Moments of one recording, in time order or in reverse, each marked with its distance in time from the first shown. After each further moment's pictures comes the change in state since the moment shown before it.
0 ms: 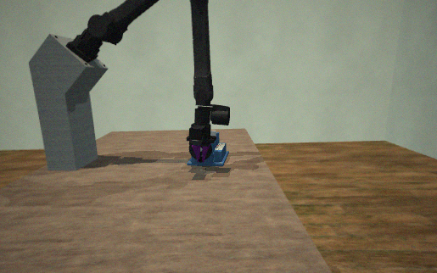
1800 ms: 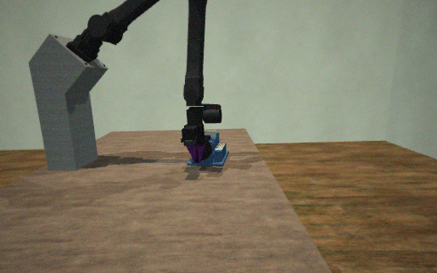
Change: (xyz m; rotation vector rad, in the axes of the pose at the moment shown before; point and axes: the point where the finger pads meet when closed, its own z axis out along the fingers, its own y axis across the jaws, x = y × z) arm 0.000 -0.013 0.003 -0.100 -0.002 -0.009
